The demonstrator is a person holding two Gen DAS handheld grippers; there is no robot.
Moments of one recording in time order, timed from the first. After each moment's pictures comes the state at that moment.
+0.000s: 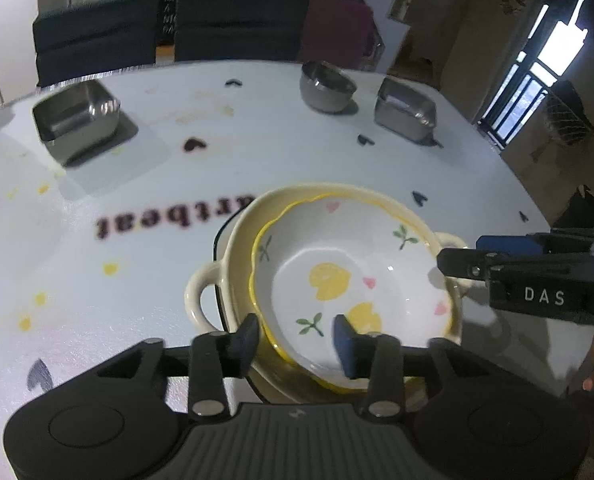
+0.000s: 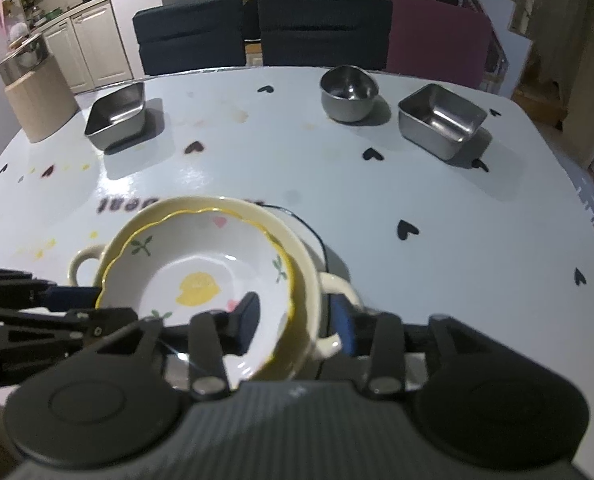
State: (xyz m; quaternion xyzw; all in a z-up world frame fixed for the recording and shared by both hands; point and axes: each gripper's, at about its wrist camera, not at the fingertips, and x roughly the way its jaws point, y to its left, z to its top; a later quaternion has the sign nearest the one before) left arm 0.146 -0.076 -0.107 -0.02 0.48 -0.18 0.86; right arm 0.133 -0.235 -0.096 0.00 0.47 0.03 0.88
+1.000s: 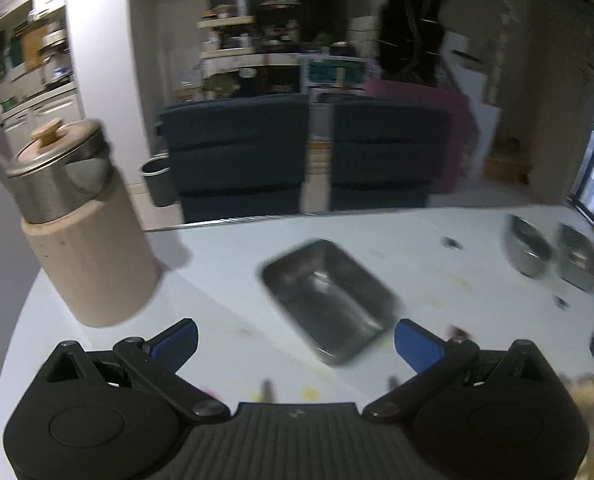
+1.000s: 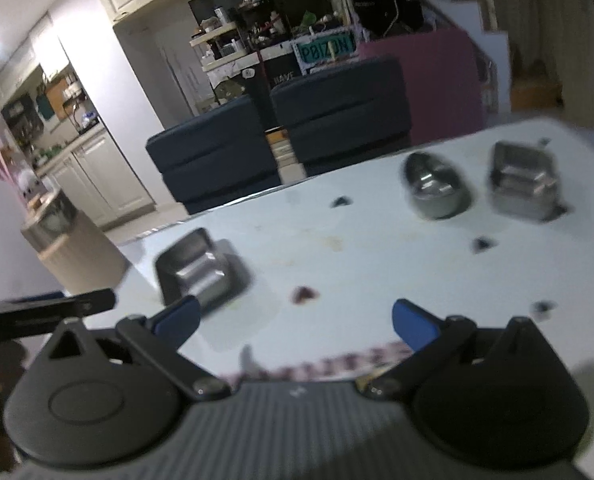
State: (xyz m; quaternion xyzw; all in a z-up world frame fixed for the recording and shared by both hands) left arm 0.308 0.133 -0.057 0.01 0.36 -0.04 0.93; right arm 0.226 -0.133 -0.065 0.18 0.36 0.03 0.91
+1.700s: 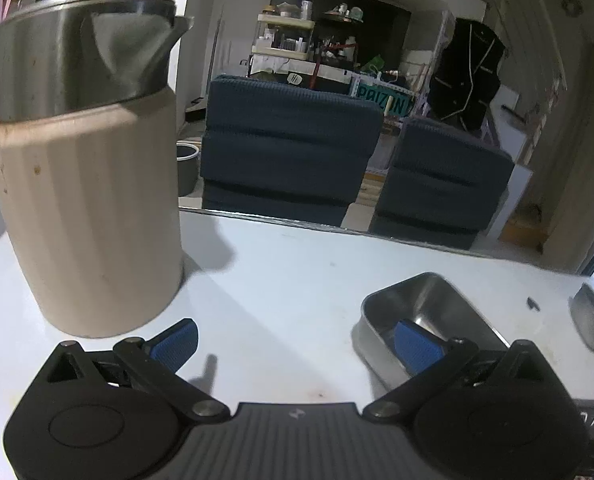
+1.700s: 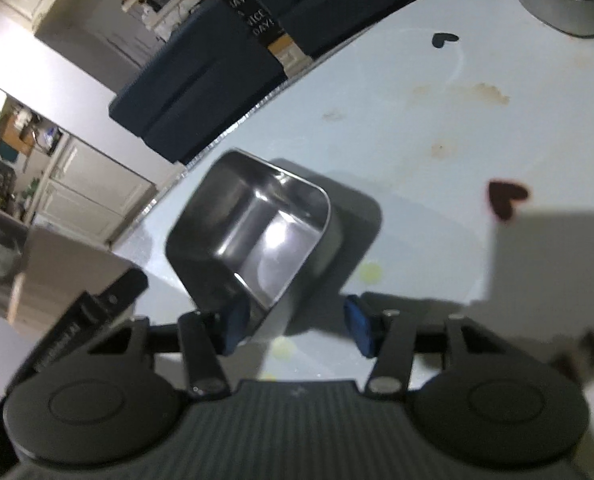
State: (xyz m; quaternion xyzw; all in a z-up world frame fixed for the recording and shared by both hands) left arm 0.382 0.206 -0.138 -0.10 0.33 -0.02 0.94; right arm 0.371 -0.005 -0.186 0.33 0.46 0.01 0.83
